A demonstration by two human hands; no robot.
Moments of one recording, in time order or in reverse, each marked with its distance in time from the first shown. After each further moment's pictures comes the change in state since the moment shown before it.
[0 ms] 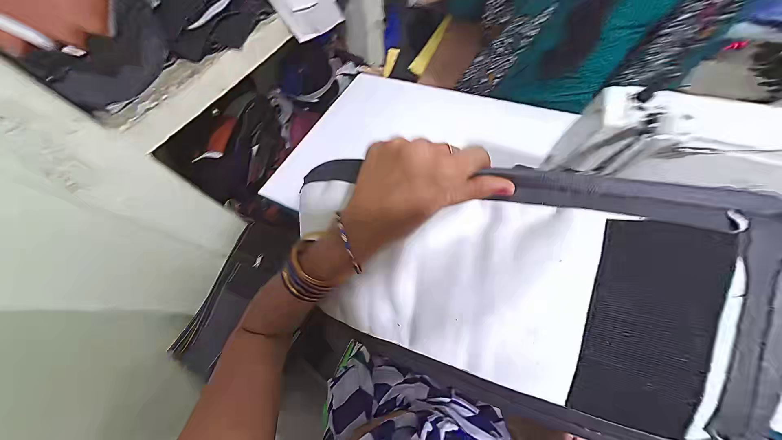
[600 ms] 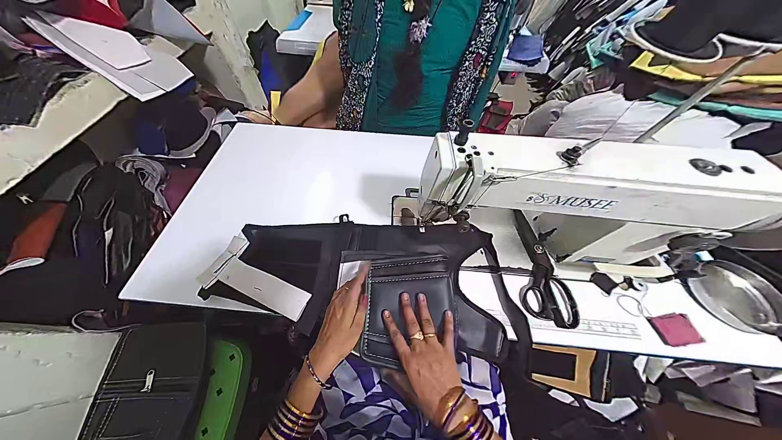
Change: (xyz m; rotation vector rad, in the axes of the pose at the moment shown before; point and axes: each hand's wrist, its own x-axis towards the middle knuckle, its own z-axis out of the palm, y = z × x) left_hand -0.120 0.017 0.166 -0.595 -0.328 -0.526; right_hand 0.071 0.044 -0.036 -1.839 0.121 0.139
